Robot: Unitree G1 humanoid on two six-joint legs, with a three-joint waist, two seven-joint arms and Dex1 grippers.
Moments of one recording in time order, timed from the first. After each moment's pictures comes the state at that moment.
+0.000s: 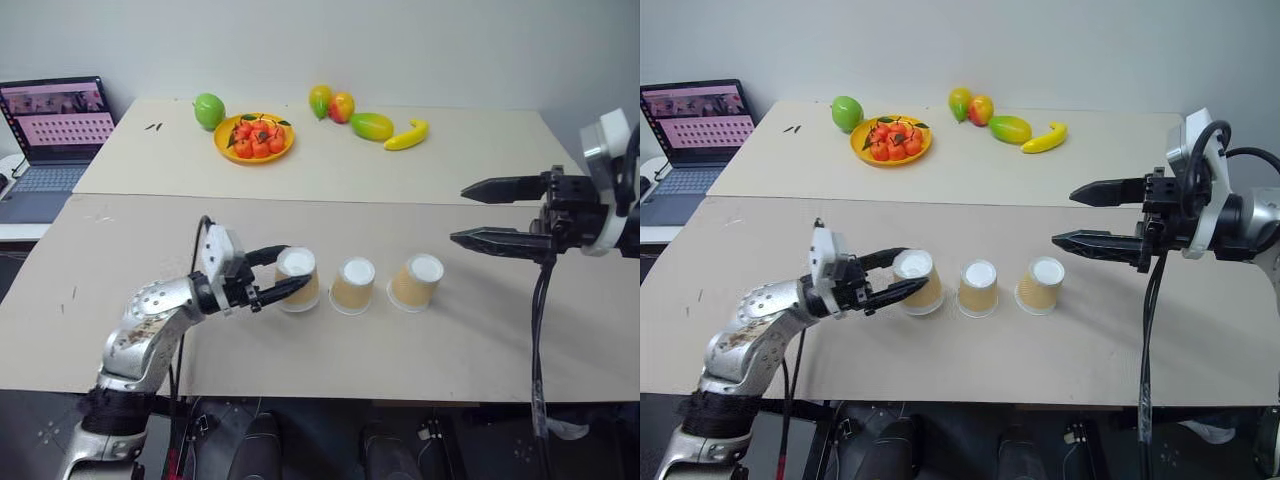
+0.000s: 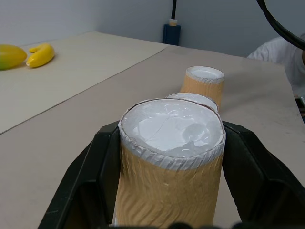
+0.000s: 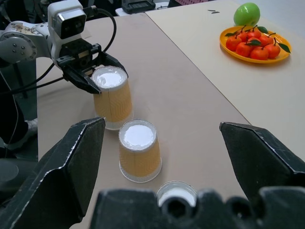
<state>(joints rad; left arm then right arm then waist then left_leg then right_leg) -0.32 0.51 -0.03 -0.16 -0.51 0.30 -0.96 -0.57 -1.07 -0.25 -0.21 0.79 0.80 1.16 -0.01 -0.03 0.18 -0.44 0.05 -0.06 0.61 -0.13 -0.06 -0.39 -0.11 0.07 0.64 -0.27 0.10</state>
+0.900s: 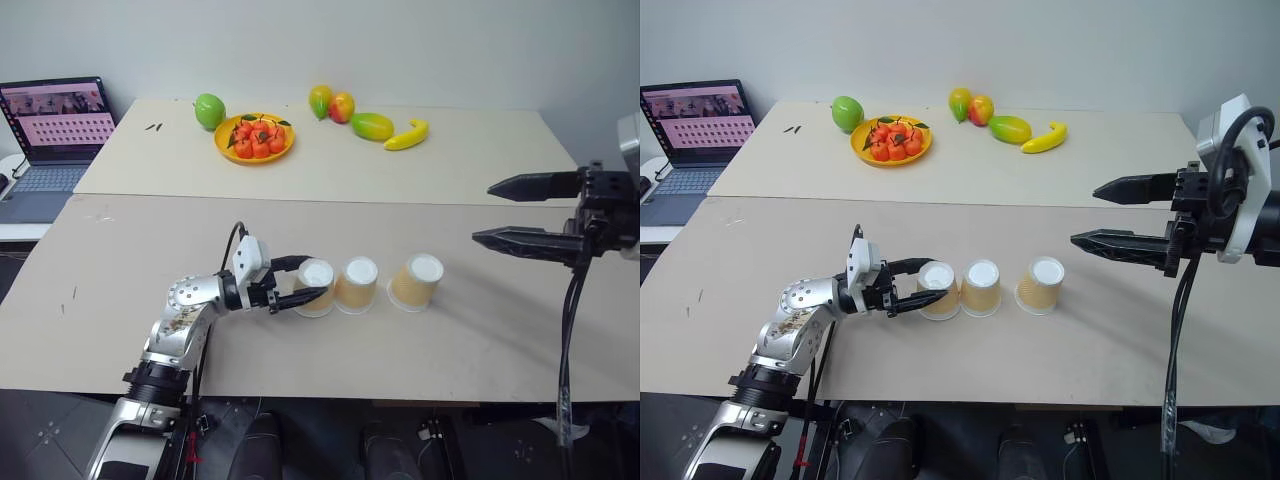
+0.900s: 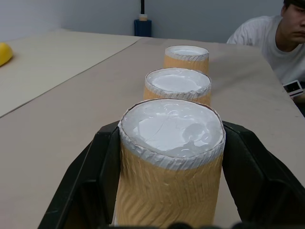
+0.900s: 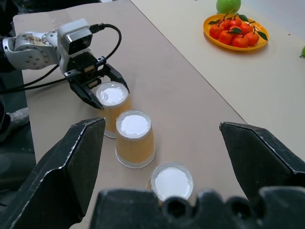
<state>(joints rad) -0.42 0.41 -0.10 0.14 -0.38 0.06 -1.12 -0.50 -1.17 -0.37 -0.32 0.87 0.91 1.10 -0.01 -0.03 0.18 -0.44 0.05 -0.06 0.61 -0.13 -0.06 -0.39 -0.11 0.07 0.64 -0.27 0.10</state>
